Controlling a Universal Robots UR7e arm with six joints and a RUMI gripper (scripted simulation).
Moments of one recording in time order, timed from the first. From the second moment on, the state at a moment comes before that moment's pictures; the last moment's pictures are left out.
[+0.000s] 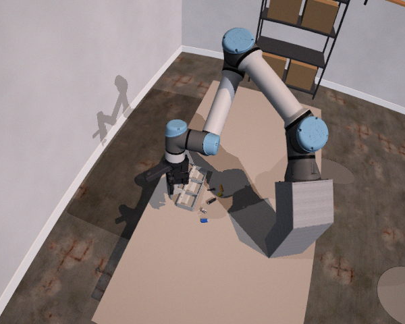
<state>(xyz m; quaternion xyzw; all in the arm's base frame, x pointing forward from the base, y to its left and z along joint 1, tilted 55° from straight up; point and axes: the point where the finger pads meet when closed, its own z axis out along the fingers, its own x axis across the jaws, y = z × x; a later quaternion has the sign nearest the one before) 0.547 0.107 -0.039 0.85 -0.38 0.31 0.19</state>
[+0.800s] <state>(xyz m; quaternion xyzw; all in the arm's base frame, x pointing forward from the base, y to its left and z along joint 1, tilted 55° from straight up) 0.470 0.040 -0.006 0.76 -0.51 0.38 0.17</state>
